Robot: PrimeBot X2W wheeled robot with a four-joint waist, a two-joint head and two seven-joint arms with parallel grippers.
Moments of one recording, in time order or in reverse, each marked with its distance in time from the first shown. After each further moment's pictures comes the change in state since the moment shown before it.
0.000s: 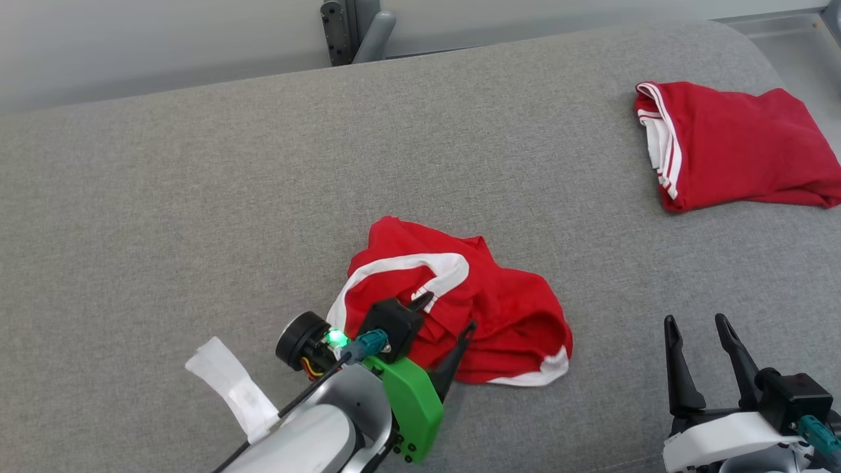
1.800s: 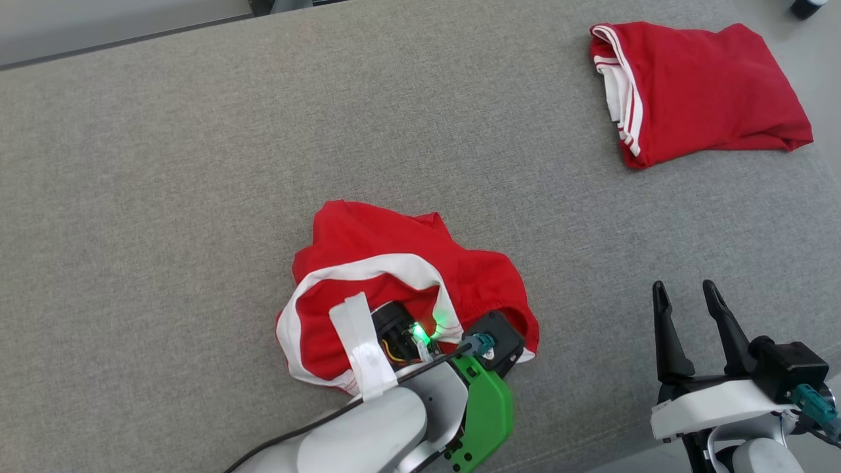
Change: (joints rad) left arm -0.170 -0.160 -0.202 0.240 0.029 -0.150 0.130; right arm -0.083 0.000 0.032 0.015 0.060 0.000 0.000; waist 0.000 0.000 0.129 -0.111
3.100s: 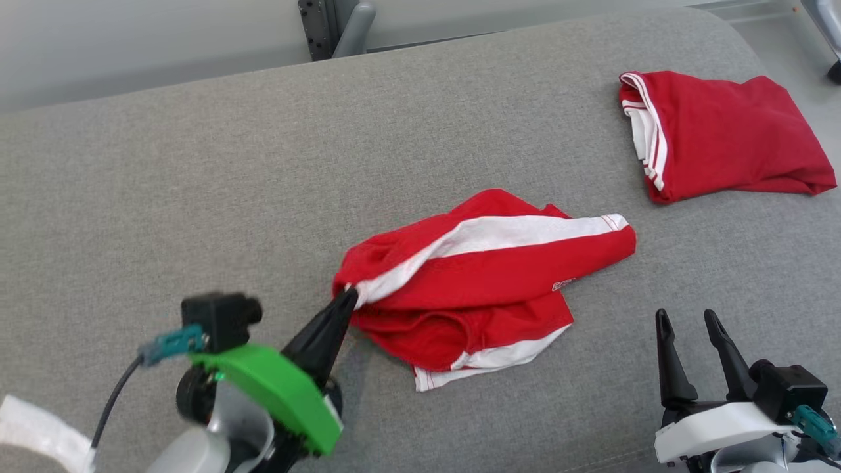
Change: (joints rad) left arm 0.346 0.262 0.535 -0.552 -0.425 0.221 -0.123; right arm 0.045 0.001 -0.003 0.035 0.023 0.000 0.000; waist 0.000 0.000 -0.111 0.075
